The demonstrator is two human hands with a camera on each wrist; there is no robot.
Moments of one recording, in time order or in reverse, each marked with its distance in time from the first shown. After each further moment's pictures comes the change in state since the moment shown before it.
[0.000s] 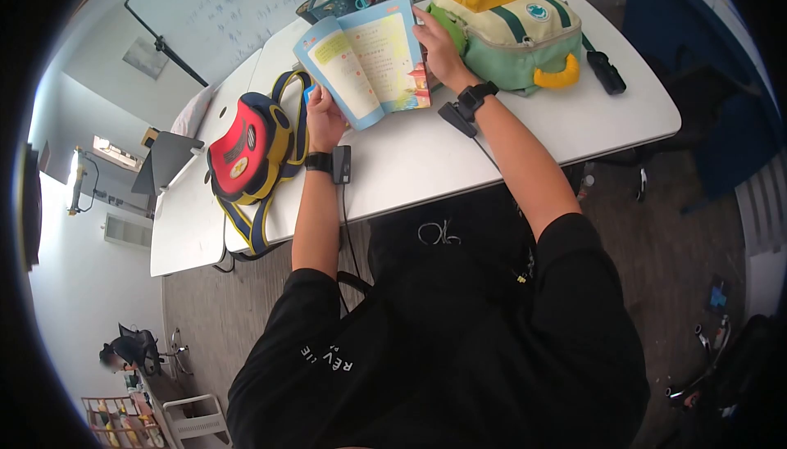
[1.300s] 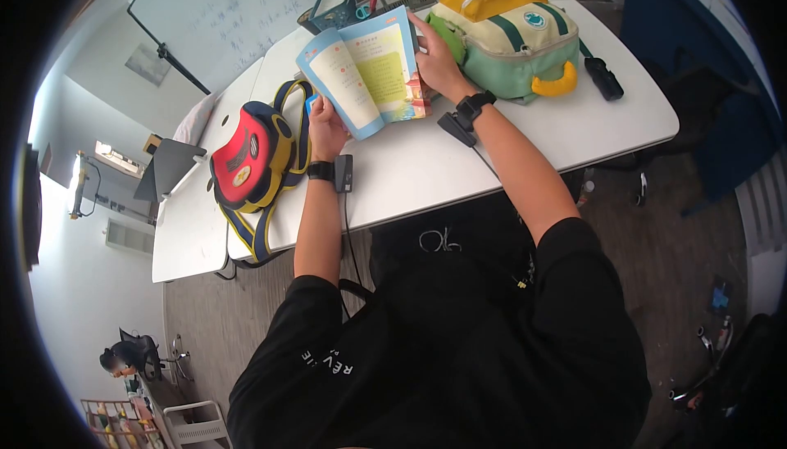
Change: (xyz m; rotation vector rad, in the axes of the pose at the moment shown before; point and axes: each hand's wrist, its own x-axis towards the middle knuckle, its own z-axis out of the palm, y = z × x) left_hand -0.001 -0.001 0.007 -0.038 0.148 -0.017; right_hand 0.003 0.003 0.002 -0.219 -0.039 -0.130
